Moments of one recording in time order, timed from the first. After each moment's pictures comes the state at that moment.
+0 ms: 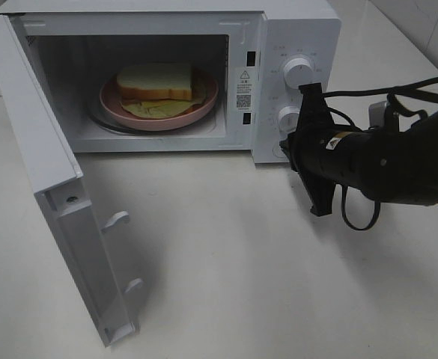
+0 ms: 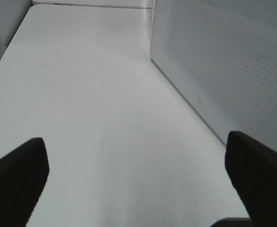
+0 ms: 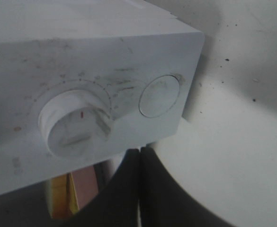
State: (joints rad) left arm 0.04 0.00 -0.52 -0.07 1.09 0.00; right arm 0.50 1.84 -0.71 0.43 -0.59 1.28
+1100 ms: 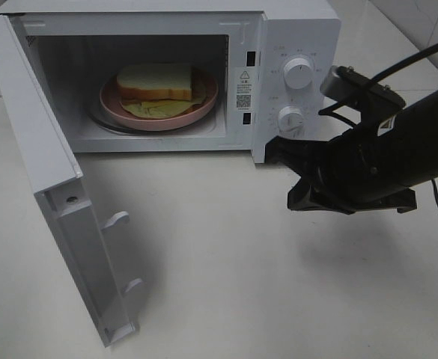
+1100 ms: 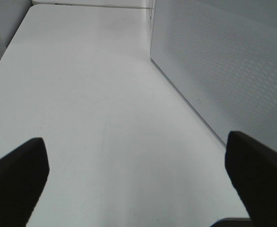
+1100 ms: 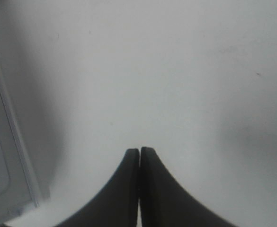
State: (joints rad) left arm 0.04 0.00 -0.52 -0.07 1.09 0.00; right arm 0.50 1.45 -0.70 0.42 0.29 0.22
